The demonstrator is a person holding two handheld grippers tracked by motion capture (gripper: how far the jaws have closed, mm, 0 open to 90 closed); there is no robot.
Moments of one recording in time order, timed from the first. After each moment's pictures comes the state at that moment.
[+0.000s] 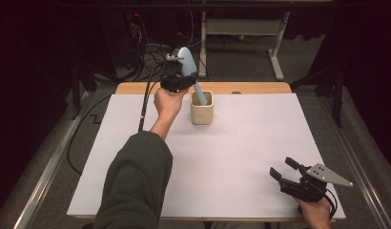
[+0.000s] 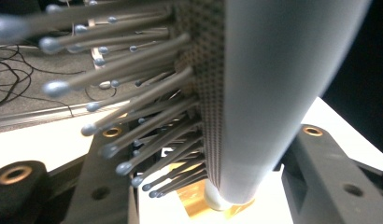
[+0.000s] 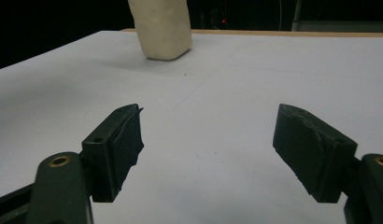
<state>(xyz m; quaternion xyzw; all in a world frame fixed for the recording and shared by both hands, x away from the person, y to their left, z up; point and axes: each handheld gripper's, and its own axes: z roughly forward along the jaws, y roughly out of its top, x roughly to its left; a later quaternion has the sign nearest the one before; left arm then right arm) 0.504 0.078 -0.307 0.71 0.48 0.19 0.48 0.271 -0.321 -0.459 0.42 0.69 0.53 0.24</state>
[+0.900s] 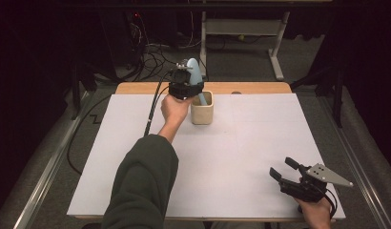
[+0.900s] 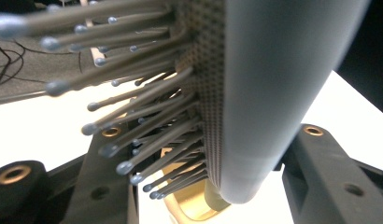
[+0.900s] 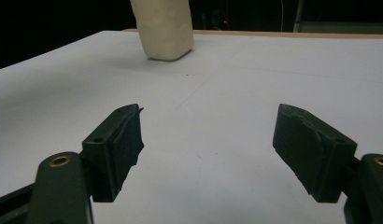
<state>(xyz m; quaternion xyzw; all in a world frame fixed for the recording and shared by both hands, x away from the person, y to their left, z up) 0.511 0.059 -0.338 0.73 0.48 0.17 0.44 0.270 -0.321 -0.459 0.42 0.69 0.53 0.24</state>
